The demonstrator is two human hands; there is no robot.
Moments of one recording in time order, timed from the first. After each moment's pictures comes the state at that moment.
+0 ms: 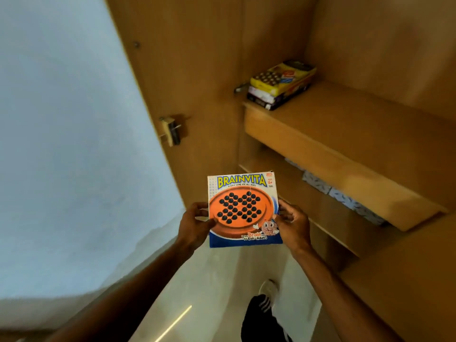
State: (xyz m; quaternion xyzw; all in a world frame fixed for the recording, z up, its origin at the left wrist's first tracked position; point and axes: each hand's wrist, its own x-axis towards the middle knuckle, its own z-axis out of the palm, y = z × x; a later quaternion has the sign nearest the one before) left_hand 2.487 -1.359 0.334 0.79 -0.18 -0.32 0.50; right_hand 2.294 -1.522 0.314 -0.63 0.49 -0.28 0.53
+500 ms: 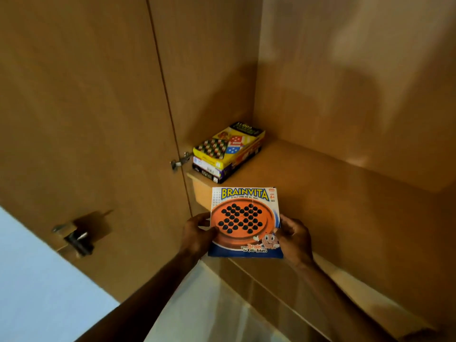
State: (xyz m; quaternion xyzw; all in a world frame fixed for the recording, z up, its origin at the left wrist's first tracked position) left_hand 2.527 -1.732 0.377 0.76 -0.29 -0.29 0.50; right_hand 2.310 -1.849 0.354 -0.61 0.52 -0.34 0.49
